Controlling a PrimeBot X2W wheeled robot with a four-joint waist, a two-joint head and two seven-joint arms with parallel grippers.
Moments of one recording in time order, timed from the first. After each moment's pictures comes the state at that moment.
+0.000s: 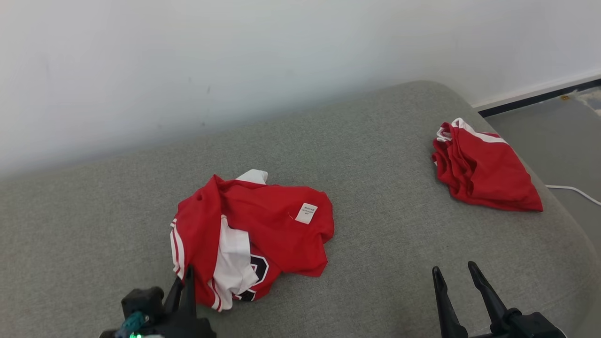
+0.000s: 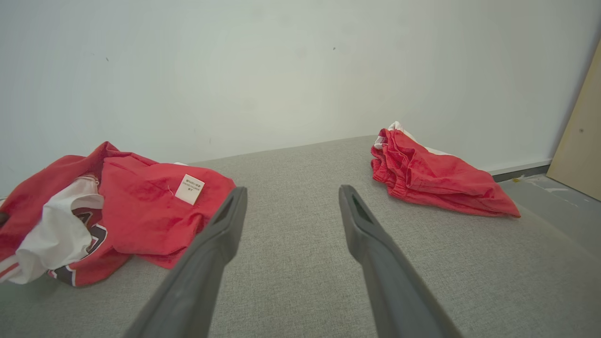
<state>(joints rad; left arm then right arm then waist) -0.21 0.05 -0.11 0.57 -0.31 -0.04 -0.22 0.08 -0.09 0.10 0.12 0.17 0.13 -0.26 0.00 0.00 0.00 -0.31</state>
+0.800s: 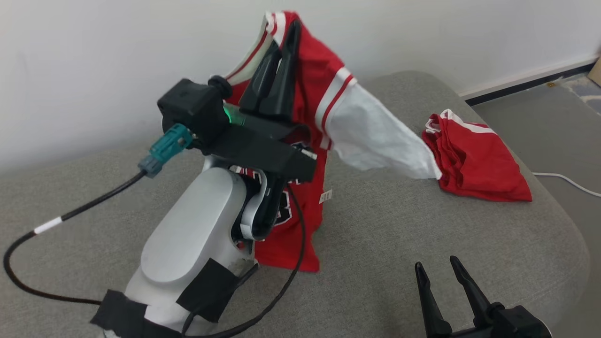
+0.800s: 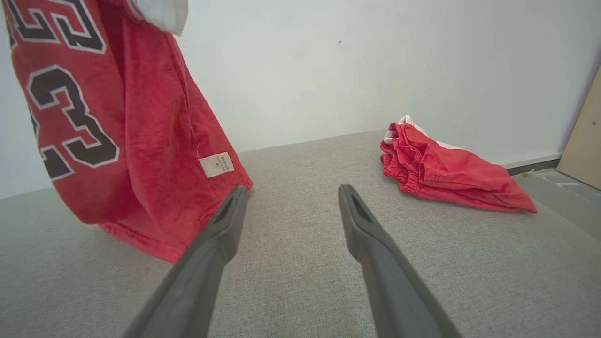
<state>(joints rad) -0.83 0.05 -0.52 0.33 -0.63 0.03 -0.26 0.04 -0.08 0.15 0.14 0.18 0.13 -0.26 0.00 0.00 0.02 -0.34</state>
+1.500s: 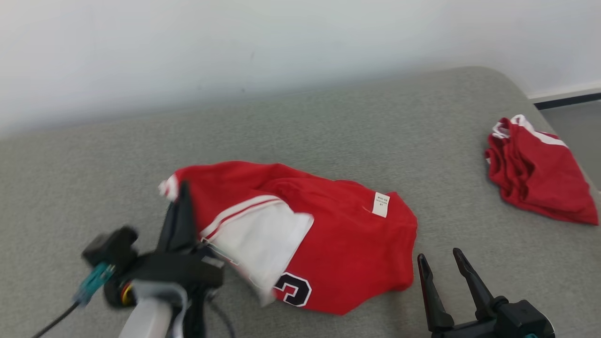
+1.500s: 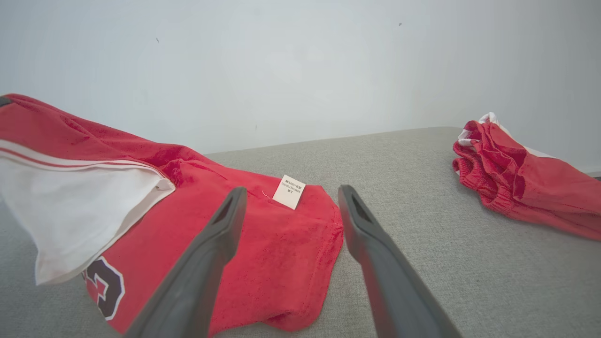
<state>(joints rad) -0.35 0.10 -0.27 0.27 -0.74 0.08 -0.26 0.03 -0.07 0.14 0.12 0.18 0.13 -0.26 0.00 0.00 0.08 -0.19</state>
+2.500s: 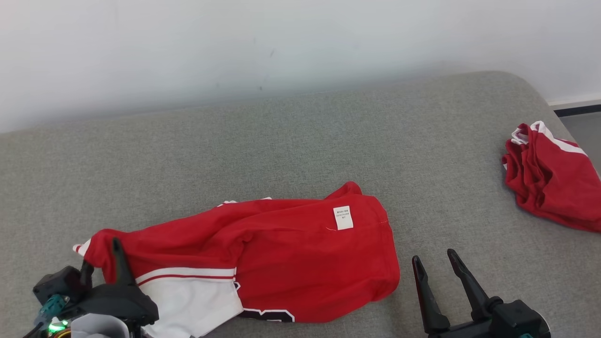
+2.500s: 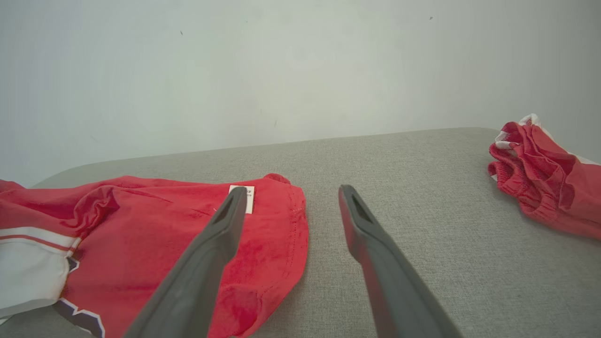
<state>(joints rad) -0.27 0.23 -0.14 0.48 -0.62 0.20 -0.24 0.02 -0.08 0.17 0.13 0.18 0.13 -0.26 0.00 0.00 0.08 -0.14</state>
